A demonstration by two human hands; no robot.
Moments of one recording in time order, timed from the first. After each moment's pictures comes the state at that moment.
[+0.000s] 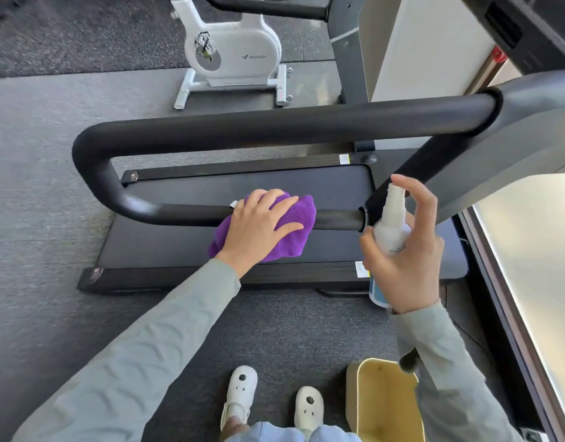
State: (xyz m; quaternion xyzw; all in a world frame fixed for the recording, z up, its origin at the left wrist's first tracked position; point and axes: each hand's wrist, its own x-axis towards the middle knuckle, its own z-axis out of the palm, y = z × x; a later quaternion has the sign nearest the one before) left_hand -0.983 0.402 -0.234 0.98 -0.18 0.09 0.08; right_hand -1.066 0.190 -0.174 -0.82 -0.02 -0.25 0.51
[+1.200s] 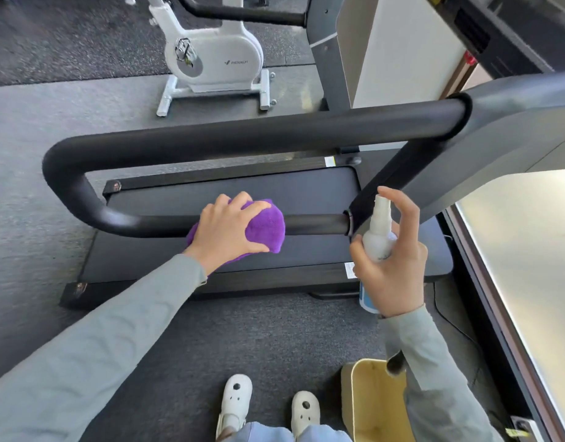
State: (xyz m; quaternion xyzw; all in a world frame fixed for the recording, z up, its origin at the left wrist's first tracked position) left_hand -0.967 0.426 -0.225 0.98 -0.19 0.02 0.01; right_hand -1.064 0.182 -0.194 -0.83 0.00 -0.26 0.50
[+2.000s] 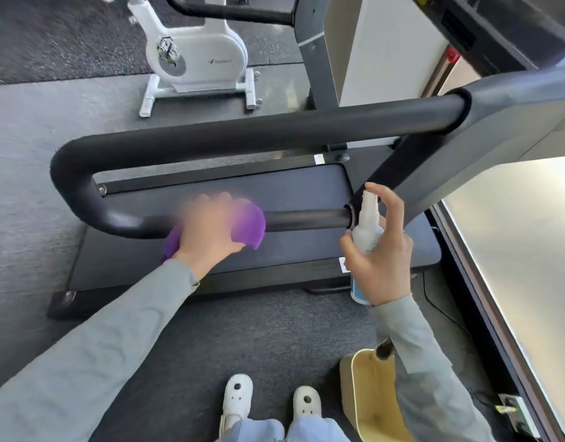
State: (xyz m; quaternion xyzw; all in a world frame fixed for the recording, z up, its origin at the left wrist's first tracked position) left_hand -0.976 0.458 -0.219 0.98 -0.17 0.04 -0.06; right_hand -1.070 0.211 -0.191 -0.84 0.03 -0.26 0.48
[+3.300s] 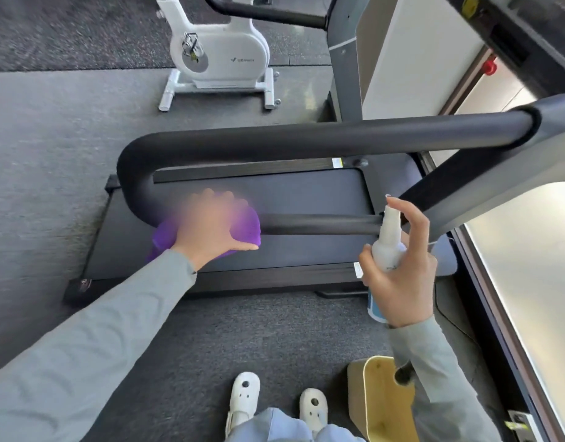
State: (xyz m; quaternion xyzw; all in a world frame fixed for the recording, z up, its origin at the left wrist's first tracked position) left_hand -0.965 0.528 -0.215 0.97 -0.20 0.07 -0.09; right_hand -1.078 0.252 -0.185 -0.85 0.01 -0.26 0.46
